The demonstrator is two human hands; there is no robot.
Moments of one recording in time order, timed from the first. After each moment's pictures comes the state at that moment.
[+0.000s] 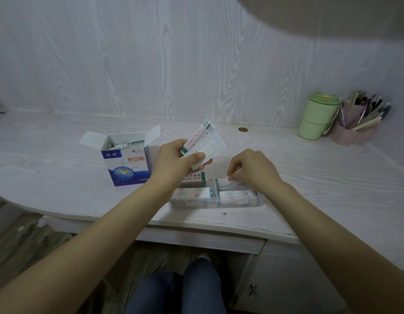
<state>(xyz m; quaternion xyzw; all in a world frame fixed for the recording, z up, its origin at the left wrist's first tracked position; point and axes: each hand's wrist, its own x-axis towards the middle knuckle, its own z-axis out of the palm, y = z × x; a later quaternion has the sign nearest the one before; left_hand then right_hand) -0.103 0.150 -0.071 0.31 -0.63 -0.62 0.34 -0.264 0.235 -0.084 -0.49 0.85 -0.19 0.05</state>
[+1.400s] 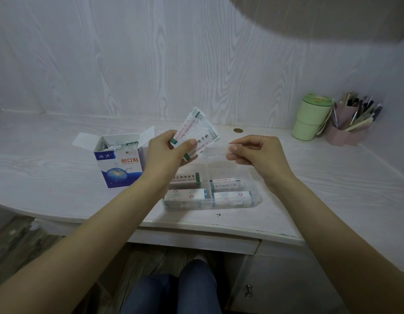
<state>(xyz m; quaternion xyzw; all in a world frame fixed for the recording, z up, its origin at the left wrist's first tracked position) -0.108 0.149 -0.060 0.28 -0.60 -0.62 0.41 -0.259 0.260 -0.059 -0.37 0.64 -0.63 0.22</state>
